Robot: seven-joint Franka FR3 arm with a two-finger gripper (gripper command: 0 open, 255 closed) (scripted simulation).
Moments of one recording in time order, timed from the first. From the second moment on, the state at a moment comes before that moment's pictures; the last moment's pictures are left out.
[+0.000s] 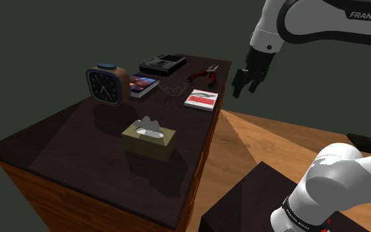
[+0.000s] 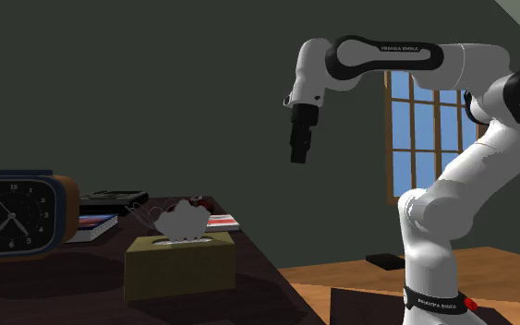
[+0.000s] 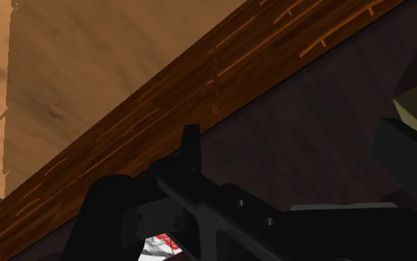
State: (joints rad) arm 0.02 -0.82 0.07 -2.34 0.01 1.67 0.14
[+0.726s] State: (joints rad) arm 0.04 -0.43 0.31 -2.01 -0.08 1.57 0.26
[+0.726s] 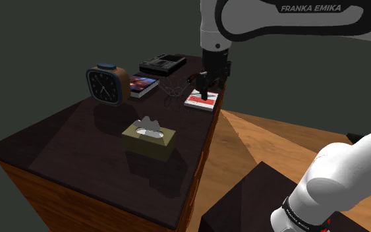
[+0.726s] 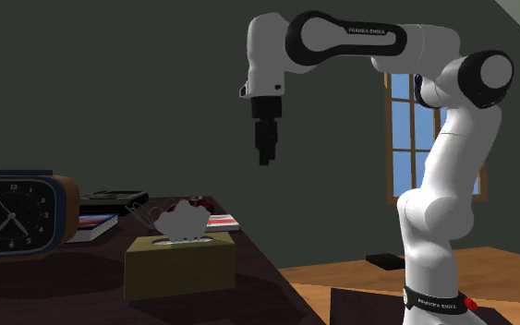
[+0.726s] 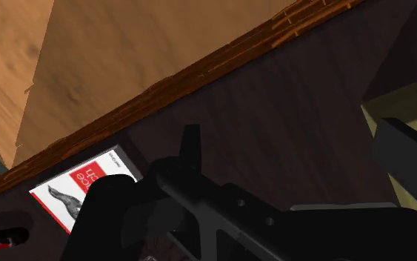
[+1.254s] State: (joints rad) arm 0.10 -0.01 0.50 -1.66 -0.28 1.39 0.40
